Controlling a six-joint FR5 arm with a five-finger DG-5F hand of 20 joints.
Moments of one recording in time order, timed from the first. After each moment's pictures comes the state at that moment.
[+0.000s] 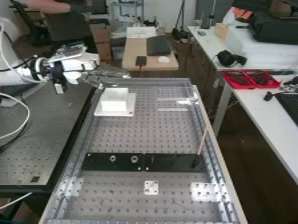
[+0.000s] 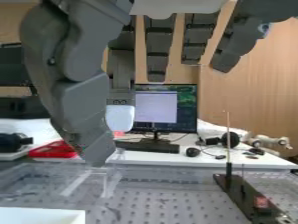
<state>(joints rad) 1.90 -1.44 -2.48 -2.28 -1.25 -0.83</state>
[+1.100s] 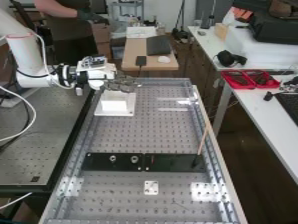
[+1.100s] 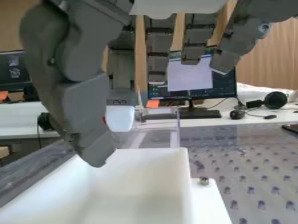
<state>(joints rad) 2.05 -1.69 -2.40 -2.23 -1.21 -0.69</state>
